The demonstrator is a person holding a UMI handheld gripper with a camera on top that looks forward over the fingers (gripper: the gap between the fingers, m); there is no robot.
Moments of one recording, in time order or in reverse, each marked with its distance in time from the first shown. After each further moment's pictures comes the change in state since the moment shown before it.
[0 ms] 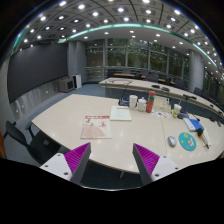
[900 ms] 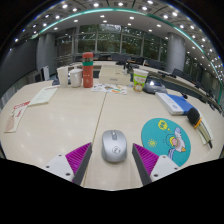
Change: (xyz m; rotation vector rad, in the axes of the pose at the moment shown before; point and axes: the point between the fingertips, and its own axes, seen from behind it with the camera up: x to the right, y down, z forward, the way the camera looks) arm 0.439 0.129 0.289 -0.128 0.251 0.100
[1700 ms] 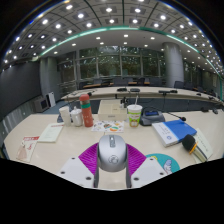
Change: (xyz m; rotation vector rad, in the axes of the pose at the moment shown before) arm 0.044 -0.146 -0.049 0.252 -0.097 0.098
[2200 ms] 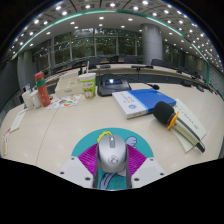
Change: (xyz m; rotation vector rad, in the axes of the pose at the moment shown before) arm 0.184 0.120 0.038 -0.208 0.234 0.103
